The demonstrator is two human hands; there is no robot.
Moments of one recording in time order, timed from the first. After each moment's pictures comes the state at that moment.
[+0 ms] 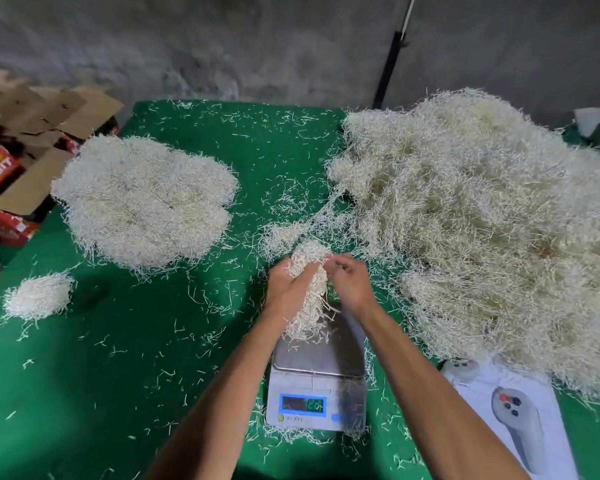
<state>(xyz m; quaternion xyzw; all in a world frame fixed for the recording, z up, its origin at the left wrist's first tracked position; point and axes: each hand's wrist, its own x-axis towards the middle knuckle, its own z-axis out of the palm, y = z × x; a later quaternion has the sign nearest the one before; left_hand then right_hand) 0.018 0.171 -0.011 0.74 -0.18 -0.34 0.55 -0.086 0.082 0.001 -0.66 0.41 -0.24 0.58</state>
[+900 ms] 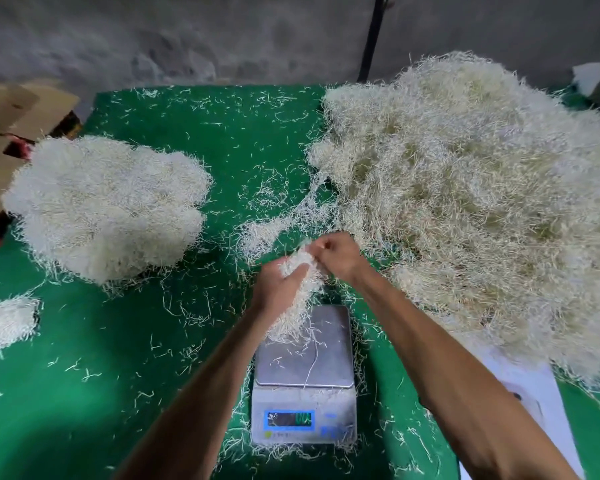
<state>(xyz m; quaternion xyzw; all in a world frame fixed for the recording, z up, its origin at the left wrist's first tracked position) 0.030 0.131 -0.033 0.77 -0.27 -0.34 0.47 -0.074 -0.005 -0.013 -0.70 0.41 -0.09 0.57</state>
